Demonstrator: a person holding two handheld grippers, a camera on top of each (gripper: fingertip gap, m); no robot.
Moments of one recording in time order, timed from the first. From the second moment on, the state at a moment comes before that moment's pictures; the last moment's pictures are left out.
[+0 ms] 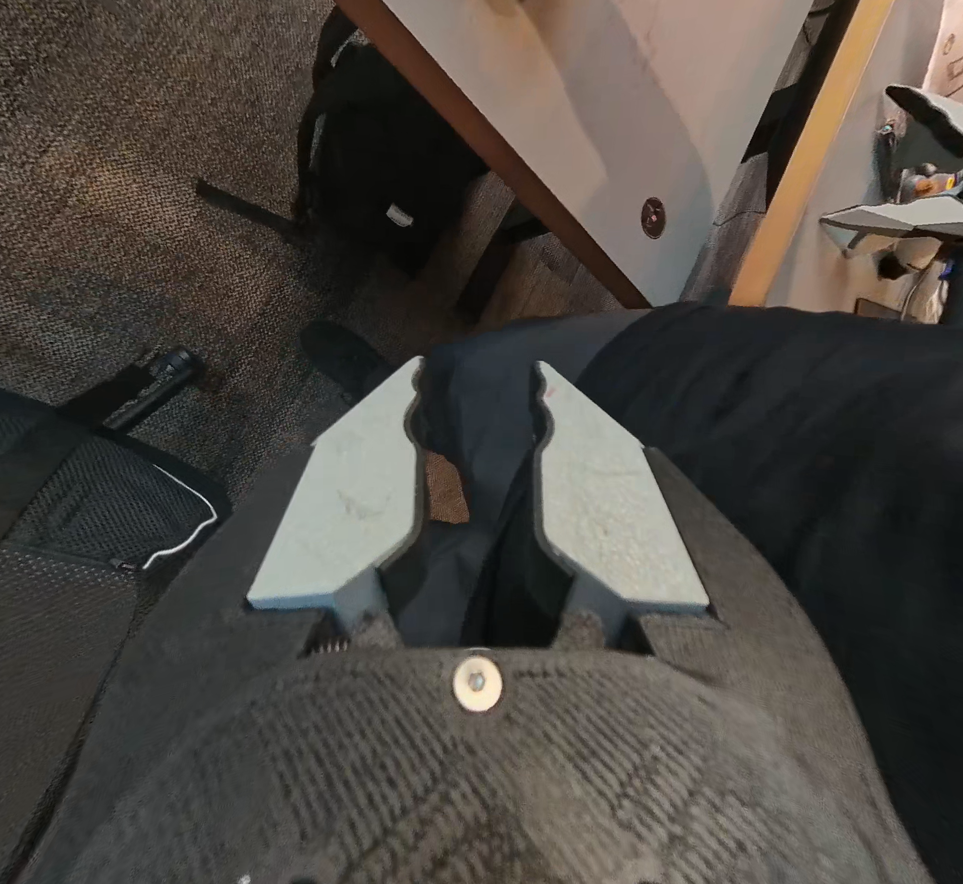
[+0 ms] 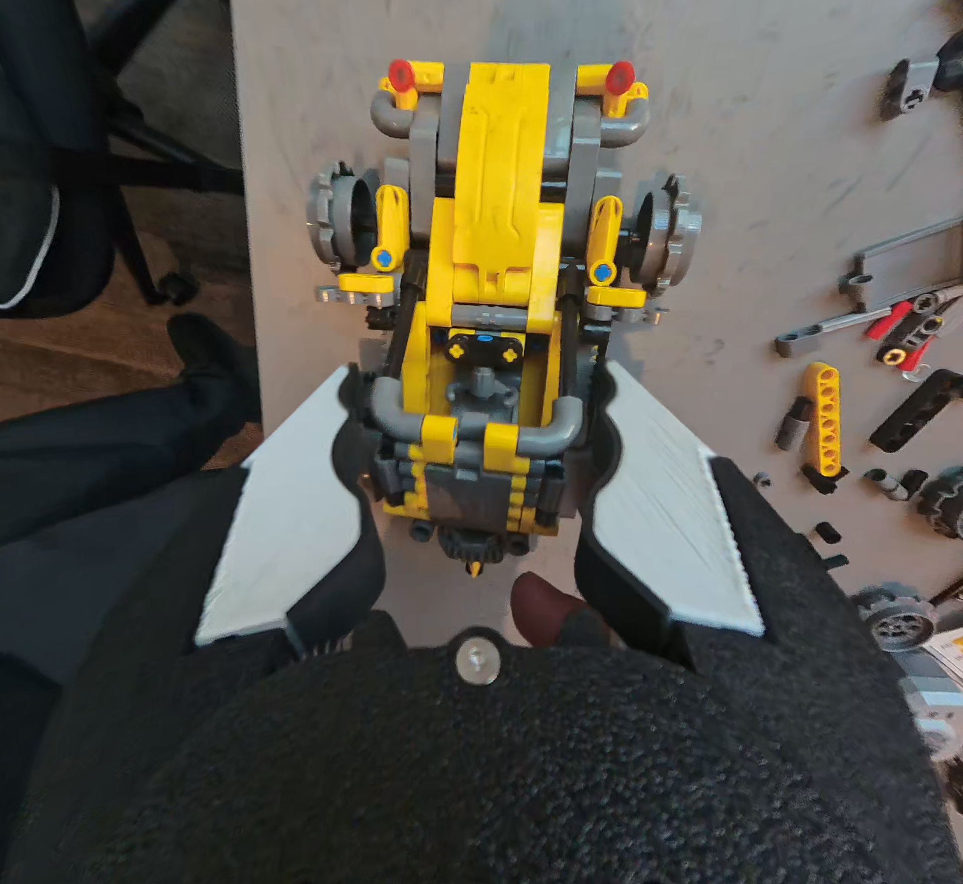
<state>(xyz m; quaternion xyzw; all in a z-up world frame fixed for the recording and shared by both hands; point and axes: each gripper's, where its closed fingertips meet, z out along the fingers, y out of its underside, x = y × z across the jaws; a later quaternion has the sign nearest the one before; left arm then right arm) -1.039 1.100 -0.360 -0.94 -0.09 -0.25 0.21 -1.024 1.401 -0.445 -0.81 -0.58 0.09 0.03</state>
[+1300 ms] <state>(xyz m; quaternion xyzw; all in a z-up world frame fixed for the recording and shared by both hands) -1.071 0.950 -0.400 -0.90 -0.25 -0.27 0.25 -1.197 1.252 -0.332 -0.61 -0.79 0.04 0.06</state>
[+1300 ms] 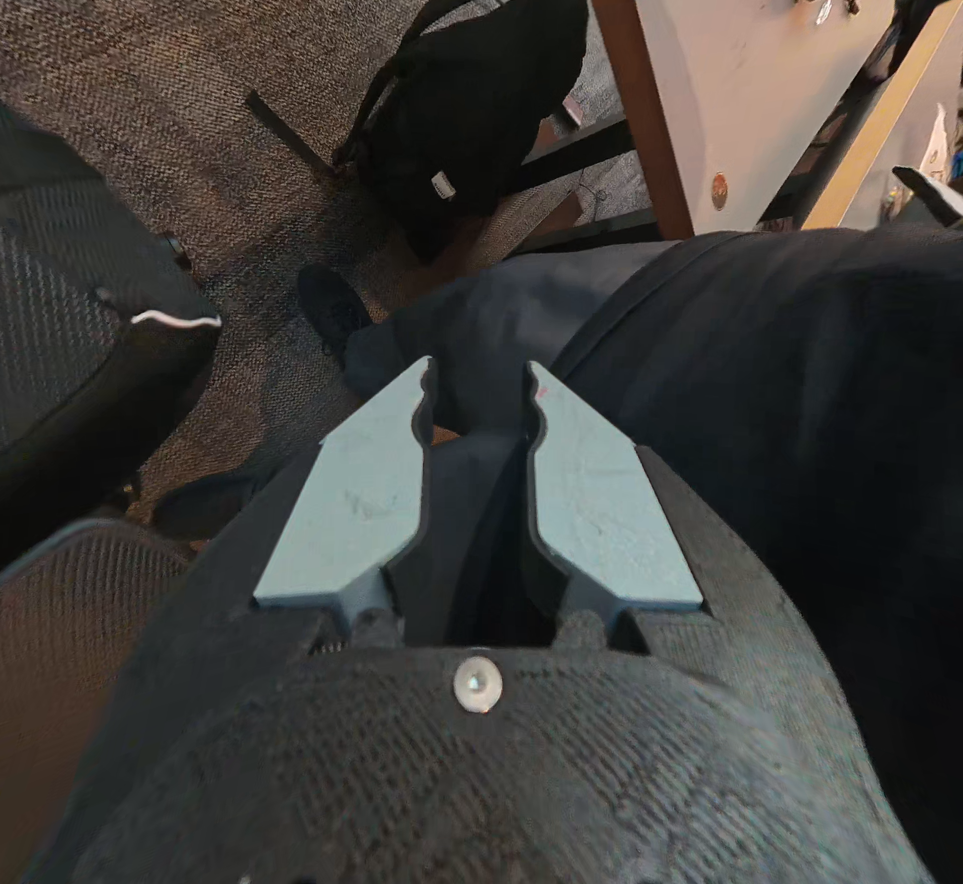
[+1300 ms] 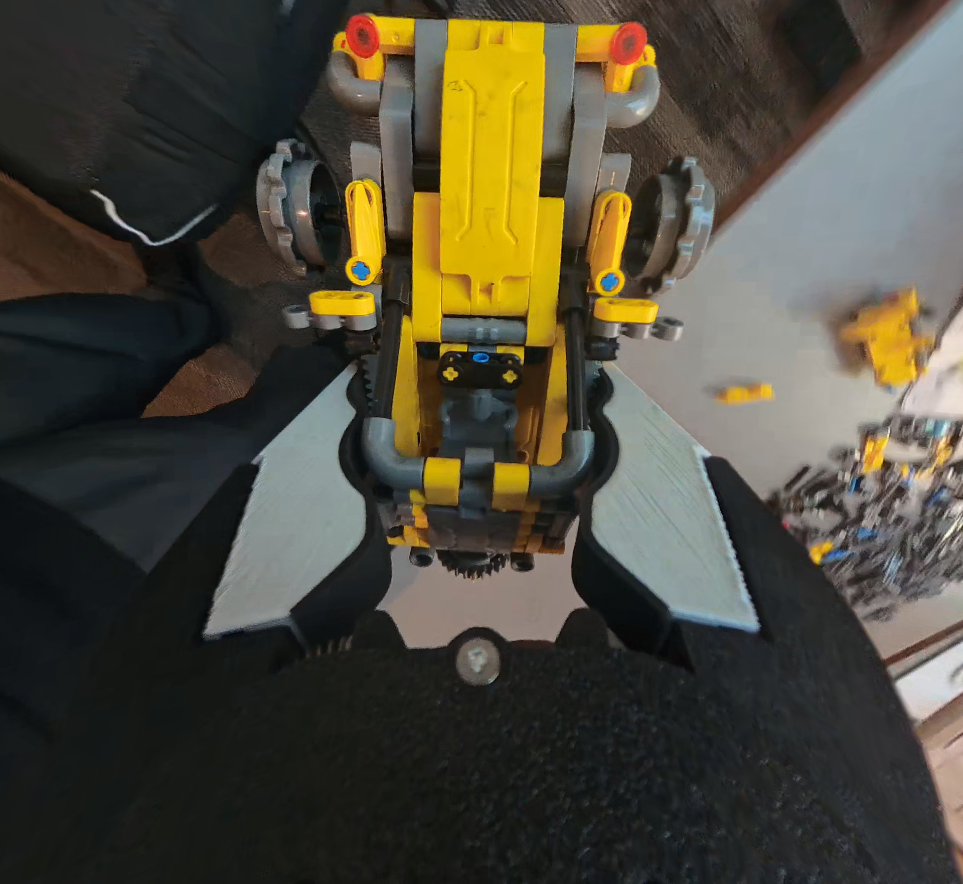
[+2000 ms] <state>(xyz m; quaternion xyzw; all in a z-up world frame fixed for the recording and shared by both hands) -1.080 0.694 -0.434 -0.81 -0.44 -0.26 0.28 -1.324 0.893 -0.568 -0.41 -0.90 -0.12 -0.12</state>
